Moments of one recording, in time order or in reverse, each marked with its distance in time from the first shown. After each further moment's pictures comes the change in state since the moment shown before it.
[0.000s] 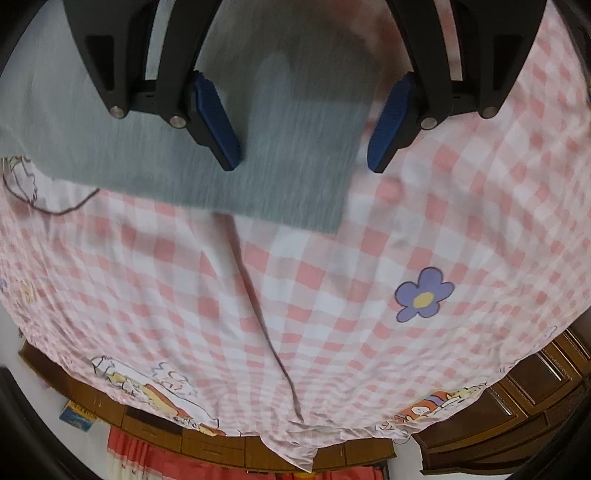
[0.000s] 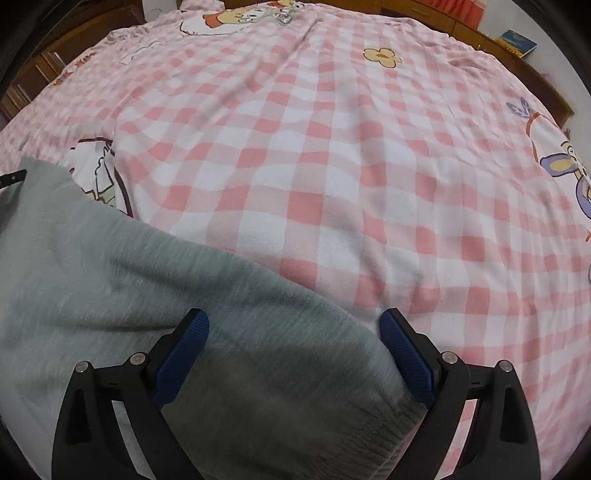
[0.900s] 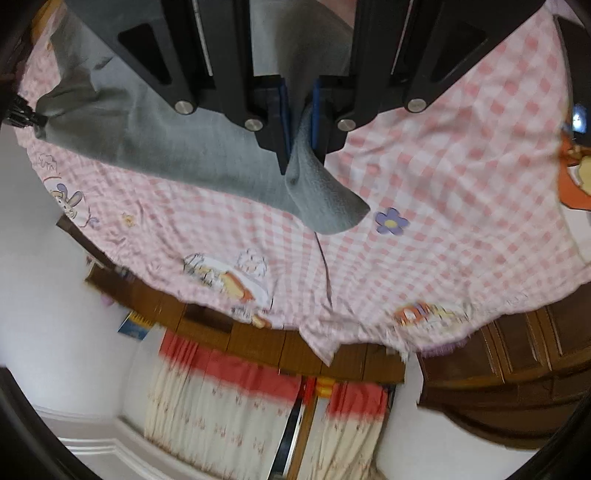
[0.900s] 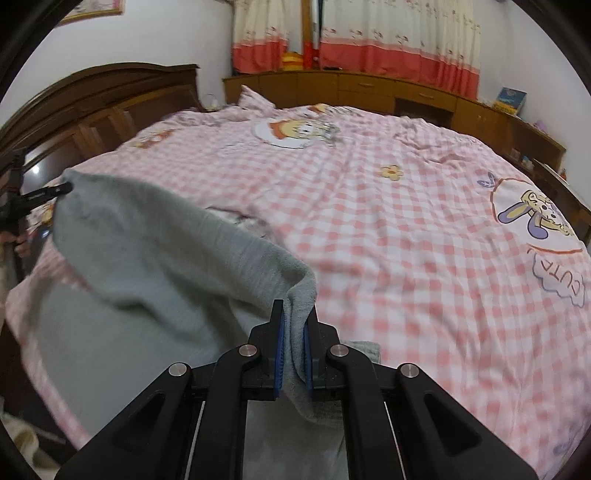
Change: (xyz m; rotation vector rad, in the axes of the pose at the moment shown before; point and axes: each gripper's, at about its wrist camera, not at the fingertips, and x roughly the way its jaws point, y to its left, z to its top) left arm -0.191 0.047 -0.071 -0.058 -0.412 -0.240; right arm -0.174 0.053 -0.098 -0.043 -0.391 0.127
